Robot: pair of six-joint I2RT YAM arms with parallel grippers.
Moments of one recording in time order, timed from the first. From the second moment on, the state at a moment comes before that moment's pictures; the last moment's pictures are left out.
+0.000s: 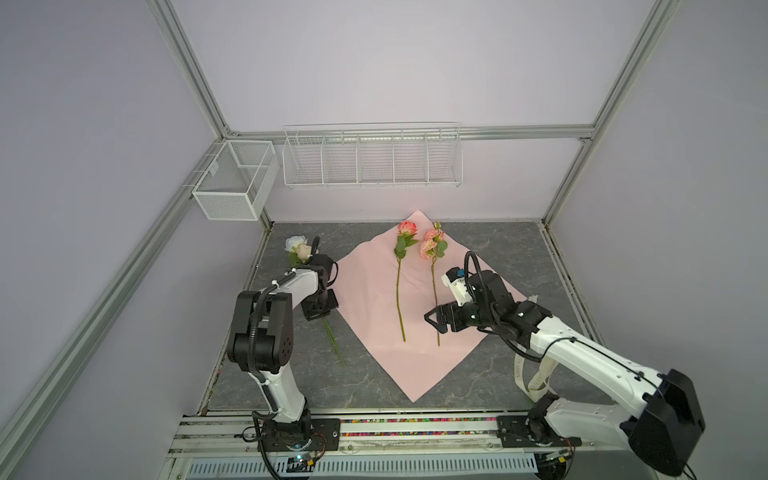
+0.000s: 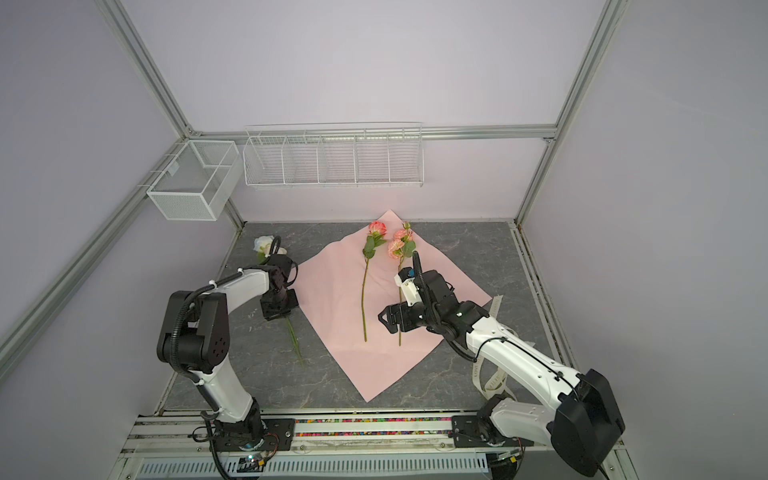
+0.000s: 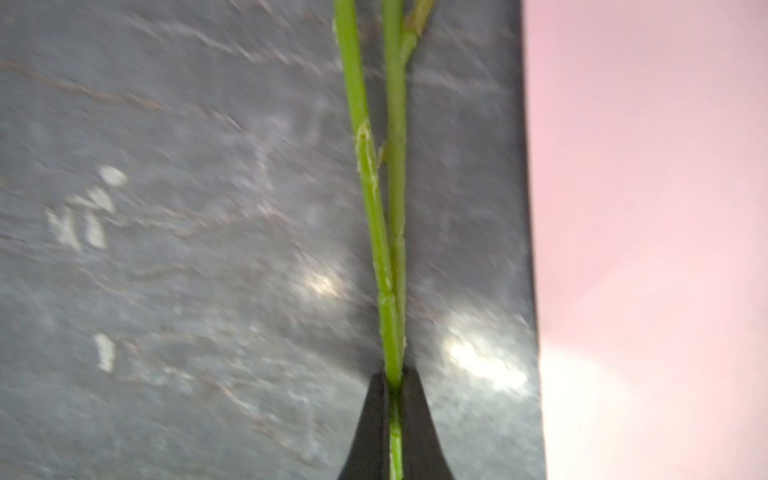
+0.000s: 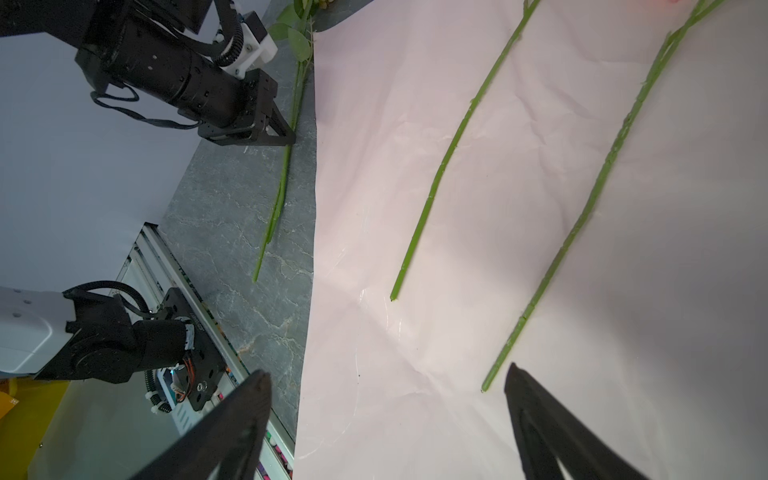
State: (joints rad) left arm -0.21 1.80 1.11 -0.79 -0.11 -0.54; right arm 0.68 1.18 0.87 -0.44 -0.28 0.39
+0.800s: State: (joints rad) left arm -0.26 1.70 1.06 -0.84 -0.10 -0.60; right arm 0.68 1.13 0.85 -0.51 -0.21 0.39
